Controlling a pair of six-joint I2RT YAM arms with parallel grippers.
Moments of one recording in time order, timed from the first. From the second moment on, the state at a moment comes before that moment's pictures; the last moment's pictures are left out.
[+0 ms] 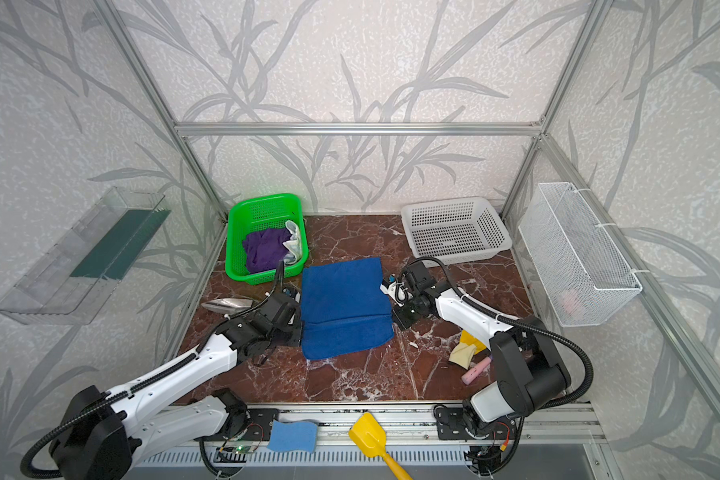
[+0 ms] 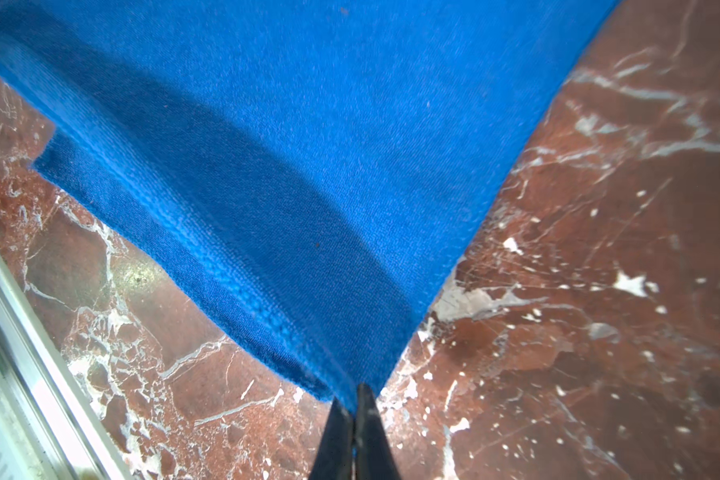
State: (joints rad) left arm -0.62 1.07 0.60 -0.59 -0.16 -0.46; right arm 0.47 1.51 0.89 -0.56 -0.37 -0.15
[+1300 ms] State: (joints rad) left arm -0.64 0.99 0.54 -0.56 -0.13 -0.52; right arm 0.54 1.57 1.02 -0.73 -0.30 -0.03
